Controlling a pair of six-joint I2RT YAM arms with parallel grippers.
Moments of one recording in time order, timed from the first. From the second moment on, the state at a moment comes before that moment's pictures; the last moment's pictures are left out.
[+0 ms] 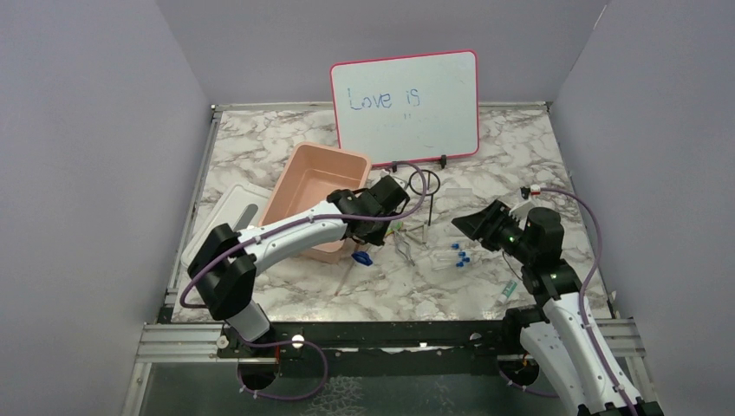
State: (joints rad) left arm -0.93 1.59 1.25 -0.72 -0.19 -0.40; right arm 0.14 0.59 0.45 -0.26 -0.38 0.77
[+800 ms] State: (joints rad) left arm -0.56 1.38 1.48 -0.80 -0.26 -0.15; right arm 0.14 0.66 0.53 -0.30 -0.38 0.83
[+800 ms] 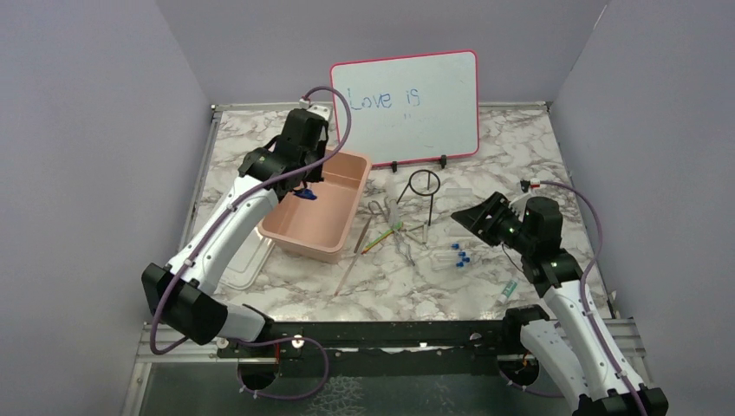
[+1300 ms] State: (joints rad) left arm -0.41 1.67 1.34 -0.76 -0.26 -0.07; right arm 0.14 0.74 0.51 -0.21 -0.39 0.81
